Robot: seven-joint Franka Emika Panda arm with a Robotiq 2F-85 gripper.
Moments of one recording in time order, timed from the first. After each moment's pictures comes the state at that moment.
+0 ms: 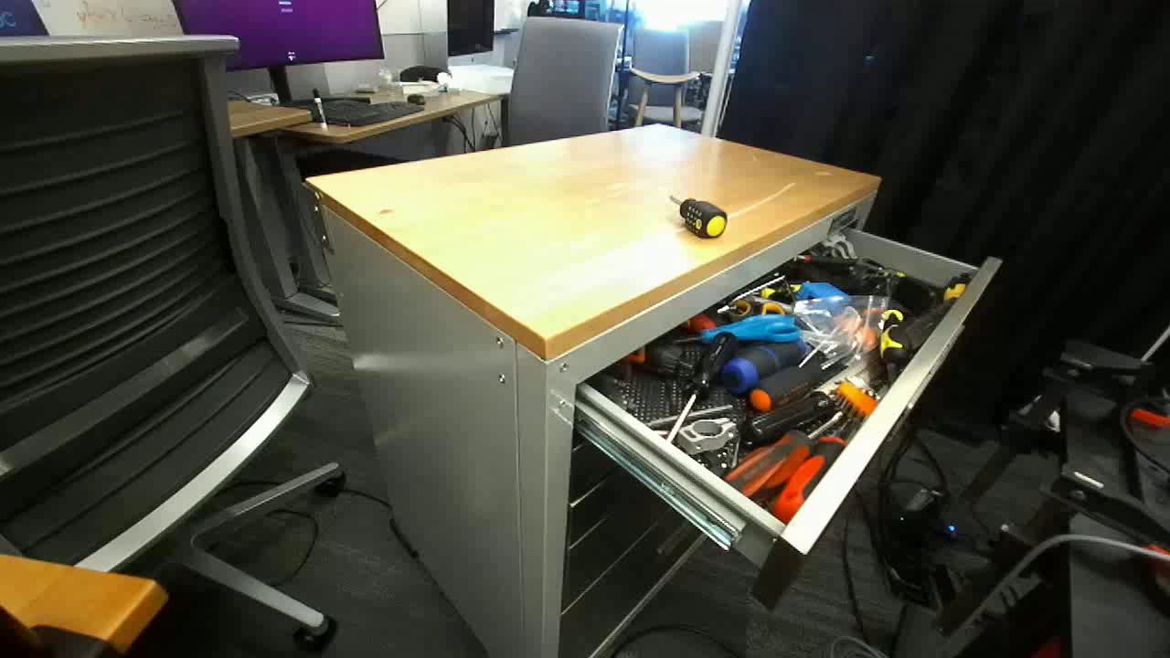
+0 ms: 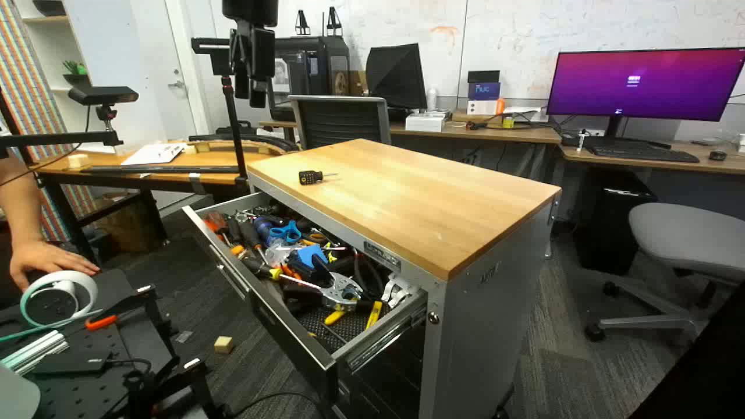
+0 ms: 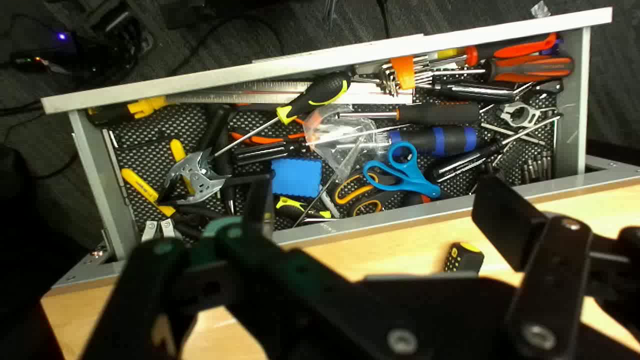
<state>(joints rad) -0.01 -0.34 0.00 -2.27 0.06 1.79 0.17</state>
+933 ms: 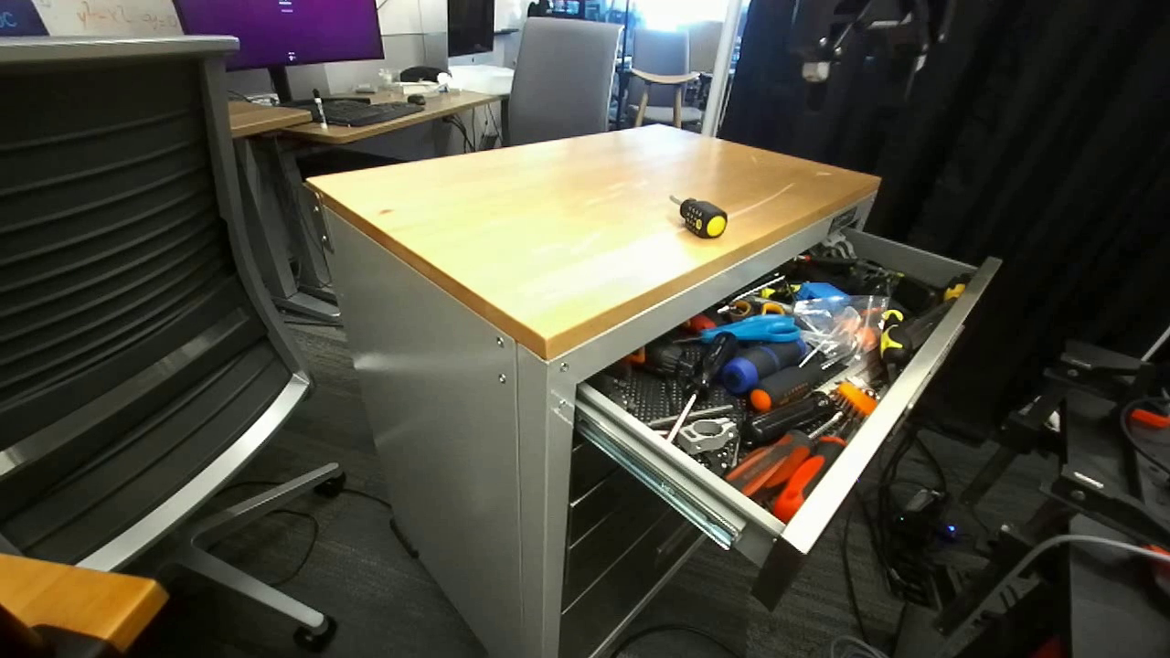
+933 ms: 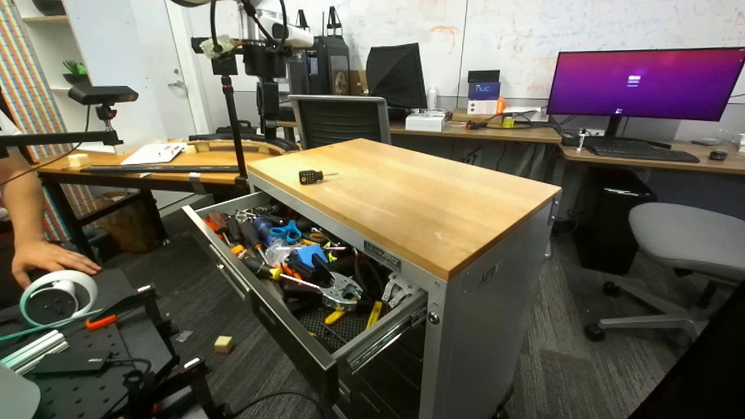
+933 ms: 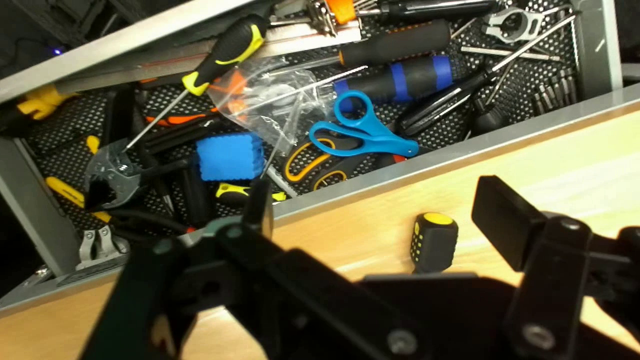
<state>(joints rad) 0.05 -0.03 0.18 -2.16 -0.01 2.01 0.62</state>
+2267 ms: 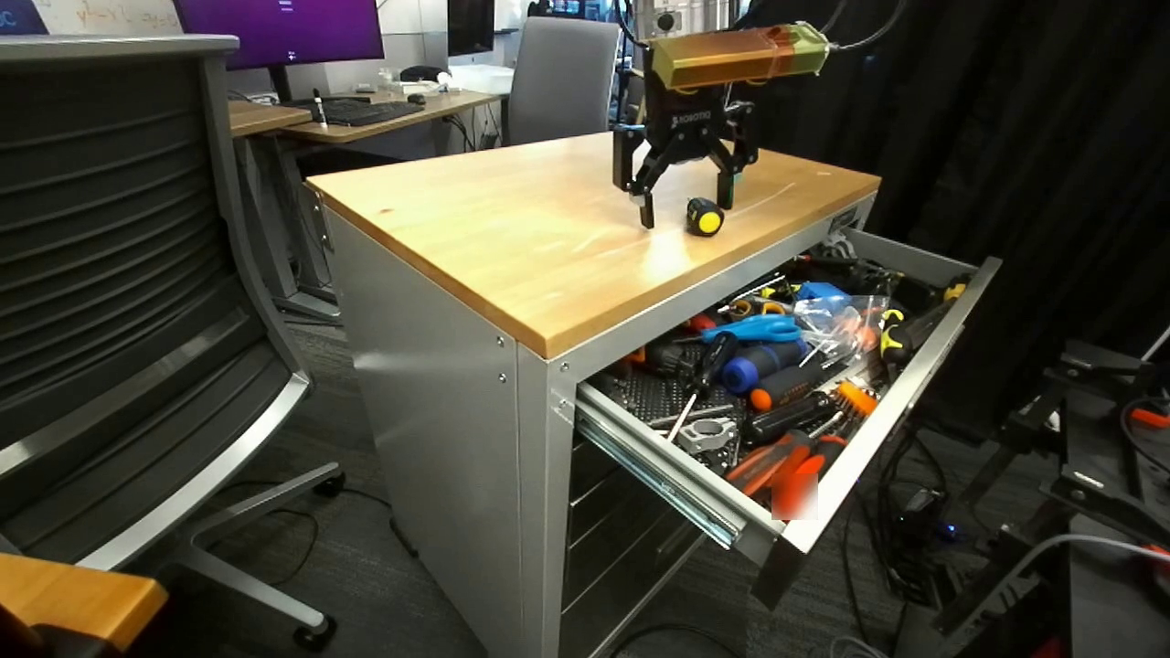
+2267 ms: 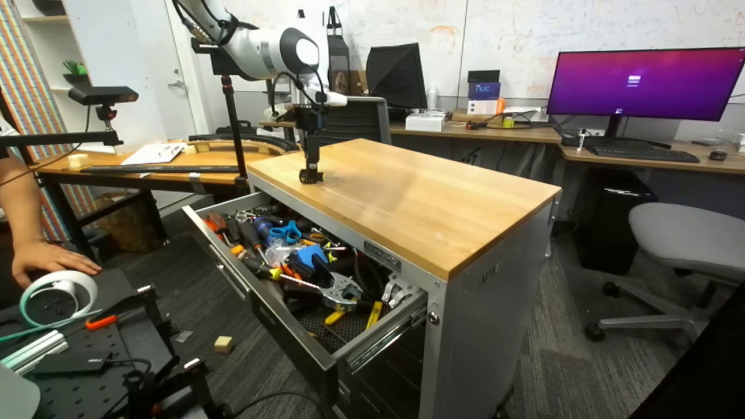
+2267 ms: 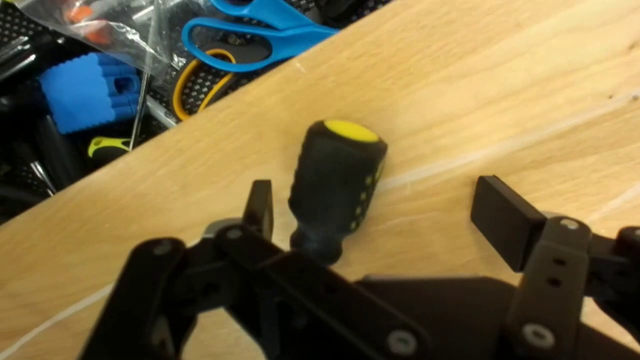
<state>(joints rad) 0.23 0.51 0.04 -1.71 -0.12 2.05 0.86</state>
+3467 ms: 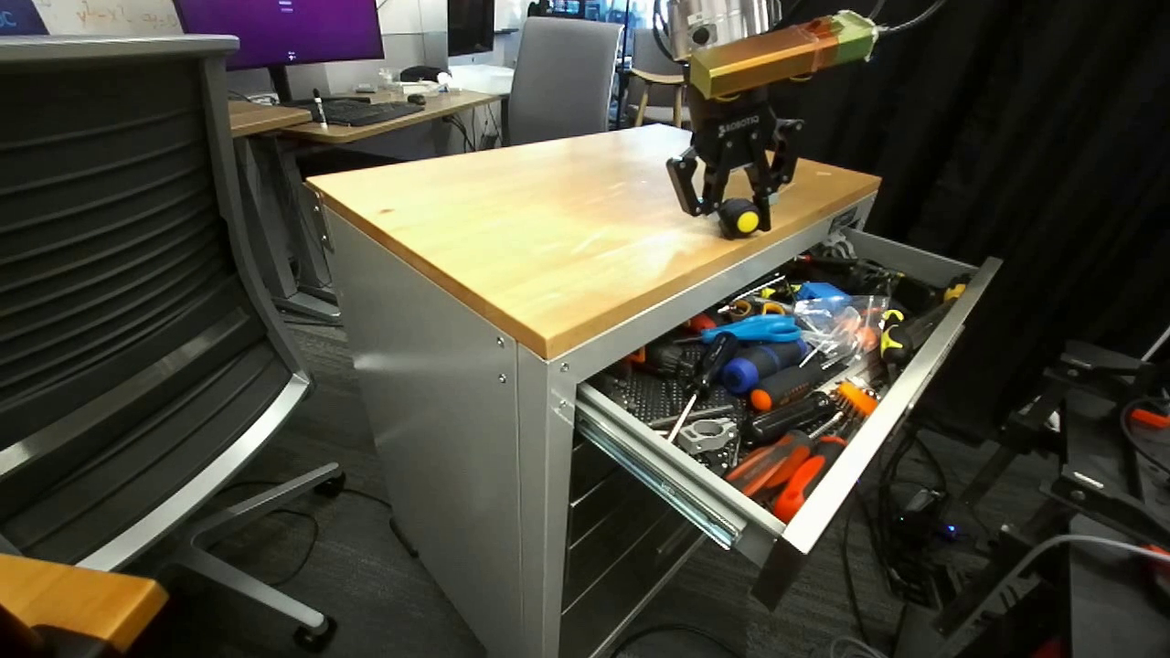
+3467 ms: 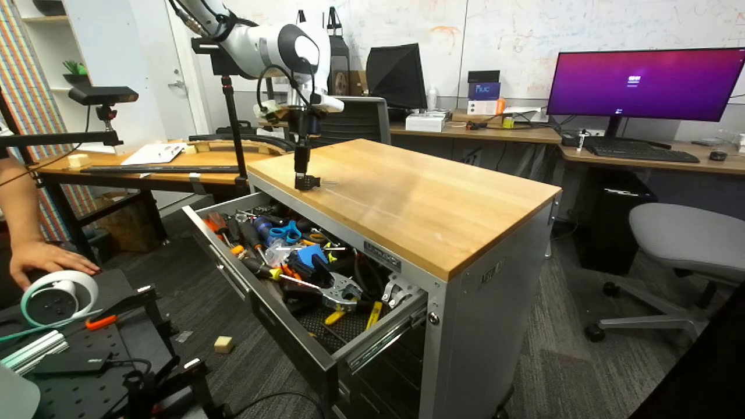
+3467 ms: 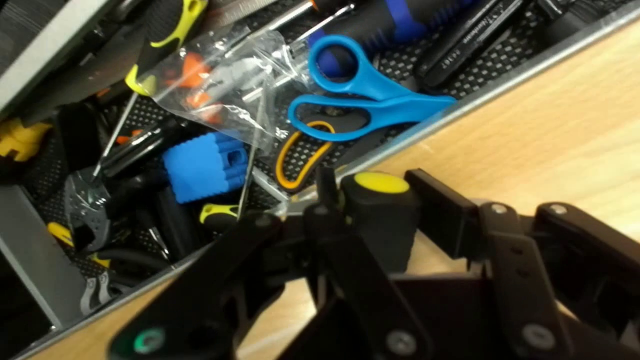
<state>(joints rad) 0.23 0.47 0.02 -1.78 -0.10 1.90 0.92</state>
